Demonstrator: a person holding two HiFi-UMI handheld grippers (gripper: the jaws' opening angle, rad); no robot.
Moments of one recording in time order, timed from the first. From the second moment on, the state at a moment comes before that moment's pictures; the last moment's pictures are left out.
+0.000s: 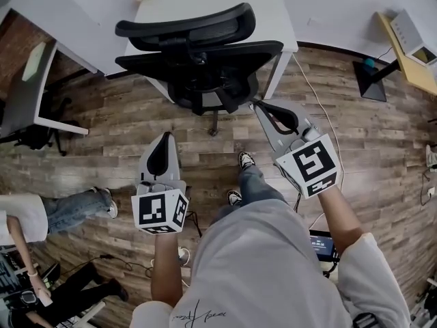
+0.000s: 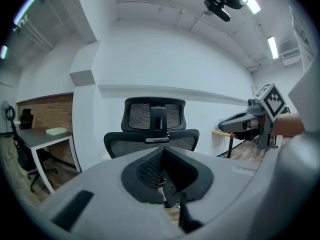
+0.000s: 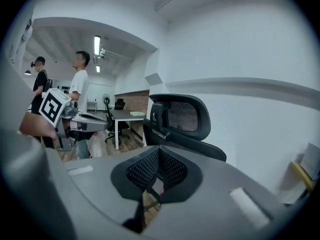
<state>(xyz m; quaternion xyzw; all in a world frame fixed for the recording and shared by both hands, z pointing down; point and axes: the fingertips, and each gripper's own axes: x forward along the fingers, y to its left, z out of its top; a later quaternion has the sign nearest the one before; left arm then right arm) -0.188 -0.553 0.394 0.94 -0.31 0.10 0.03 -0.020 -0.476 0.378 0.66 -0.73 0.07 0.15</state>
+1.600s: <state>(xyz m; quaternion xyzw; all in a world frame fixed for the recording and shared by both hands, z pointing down) -0.225 -0.469 0.395 0.93 -0.35 0.08 0.10 -0.041 -0.366 0.380 0.65 -0.74 0.17 0.03</state>
